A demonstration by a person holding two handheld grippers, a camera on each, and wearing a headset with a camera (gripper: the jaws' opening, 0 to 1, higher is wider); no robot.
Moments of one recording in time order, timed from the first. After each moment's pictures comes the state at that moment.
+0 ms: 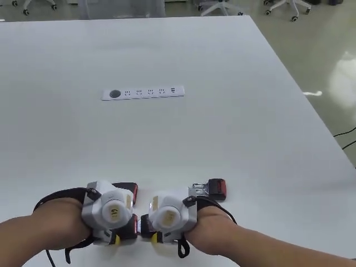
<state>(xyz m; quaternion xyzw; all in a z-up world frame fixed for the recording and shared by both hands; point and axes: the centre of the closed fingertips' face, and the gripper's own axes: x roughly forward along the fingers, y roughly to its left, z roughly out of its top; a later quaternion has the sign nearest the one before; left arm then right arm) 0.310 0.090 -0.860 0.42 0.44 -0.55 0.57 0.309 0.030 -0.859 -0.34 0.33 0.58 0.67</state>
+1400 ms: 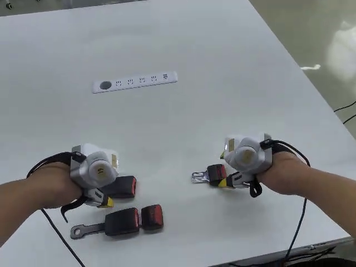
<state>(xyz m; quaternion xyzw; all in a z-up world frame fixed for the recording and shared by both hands) 0.404 0.111 -0.852 0.46 0.41 -0.52 0.60 0.393 -0.152 -0.847 -0.36 0.37 0.48 0.71</state>
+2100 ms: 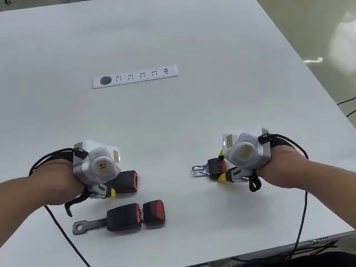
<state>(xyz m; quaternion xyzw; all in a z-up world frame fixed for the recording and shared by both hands) 0.398 0.108 -0.859 0.45 0.42 -0.52 0.59 0.390 -0.140 -0.853 -0.36 0.37 0.50 0.70</state>
